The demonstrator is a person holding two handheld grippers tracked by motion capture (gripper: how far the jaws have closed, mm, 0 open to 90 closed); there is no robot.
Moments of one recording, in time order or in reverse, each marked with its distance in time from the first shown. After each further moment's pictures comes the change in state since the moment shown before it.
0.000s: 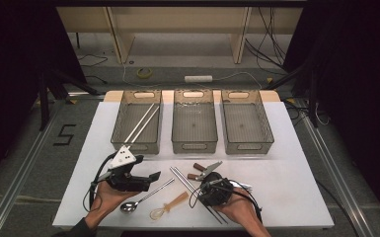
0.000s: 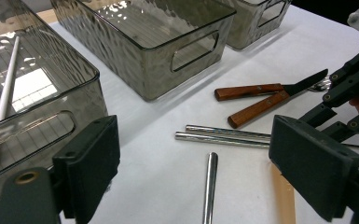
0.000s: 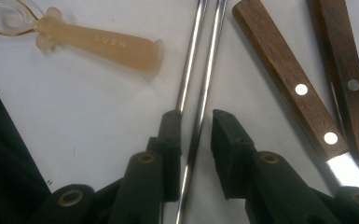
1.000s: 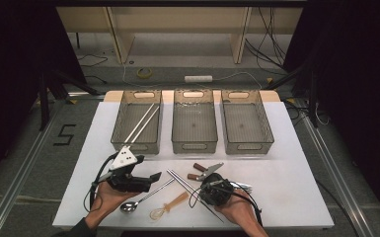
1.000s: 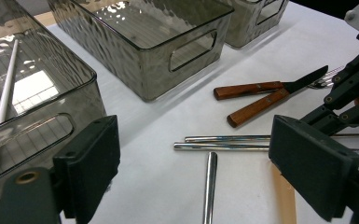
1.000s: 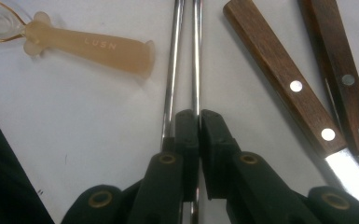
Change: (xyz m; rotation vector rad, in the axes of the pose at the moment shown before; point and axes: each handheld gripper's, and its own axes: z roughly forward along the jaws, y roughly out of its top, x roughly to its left) left arm -0.002 0.000 0.001 0.009 0.001 0.023; right arm 0.001 -0.003 0.003 -0.022 -0.027 0.028
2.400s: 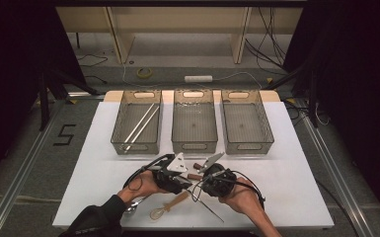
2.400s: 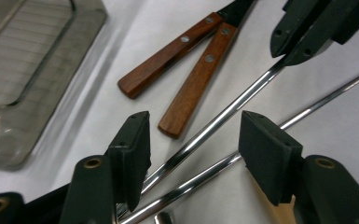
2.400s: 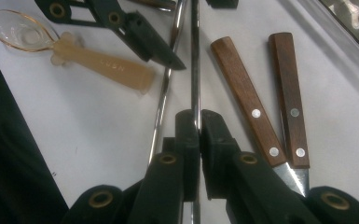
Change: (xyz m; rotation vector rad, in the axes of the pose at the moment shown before) left arm -0.039 0.015 0.109 0.283 -0.285 0.448; right arm -0.009 0.021 -0.030 0.007 0.017 -0.098
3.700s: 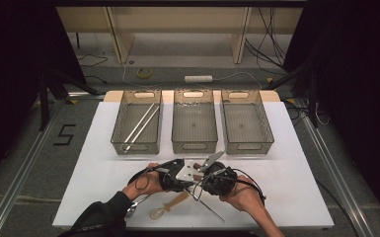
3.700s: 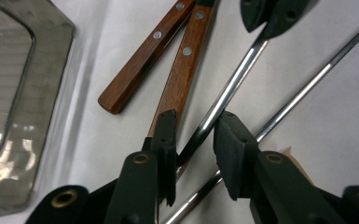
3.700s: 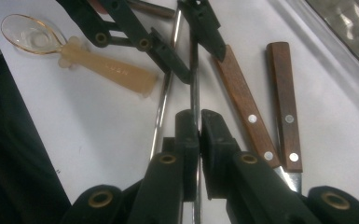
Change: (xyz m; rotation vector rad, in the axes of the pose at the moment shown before) left arm -0.009 0.011 0.009 0.075 0.007 0.239; right arm -0.003 0.002 -0.006 -0.016 0.007 -0.023
